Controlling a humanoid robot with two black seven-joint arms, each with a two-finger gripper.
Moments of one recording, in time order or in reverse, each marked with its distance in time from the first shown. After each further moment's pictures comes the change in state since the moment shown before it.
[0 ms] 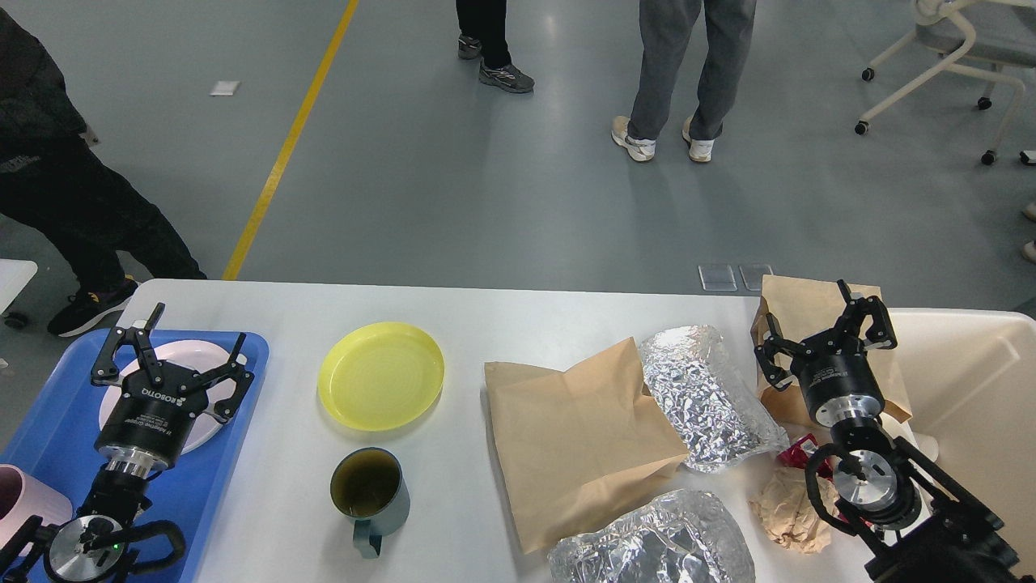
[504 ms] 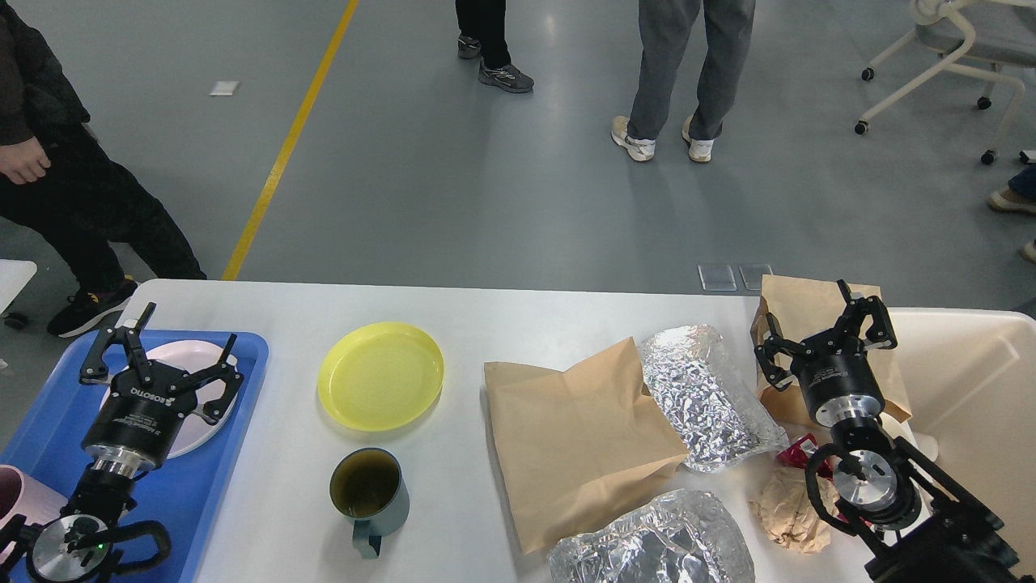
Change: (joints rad) left arm 0.002 0.085 0.037 -0.002 -0.006 0.001 -0.001; right arm 0.000 0.000 0.000 0.000 0.000 0.000 0.000
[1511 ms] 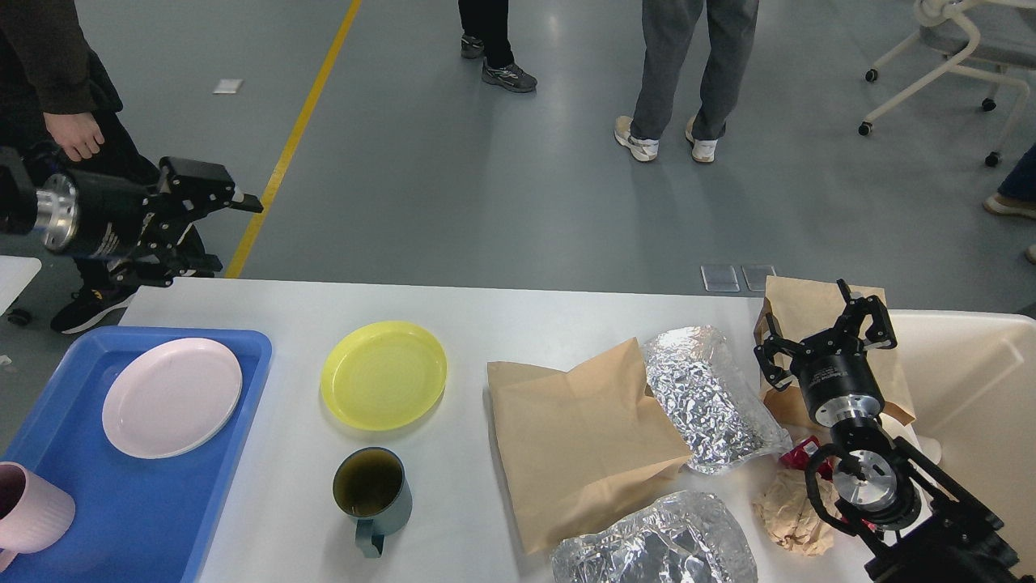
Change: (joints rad) left arm -1.490 0.481 2.063 -0.040 0.003 -0.092 0.007; right arm 0.000 0.000 0.000 0.000 0.000 0.000 0.000
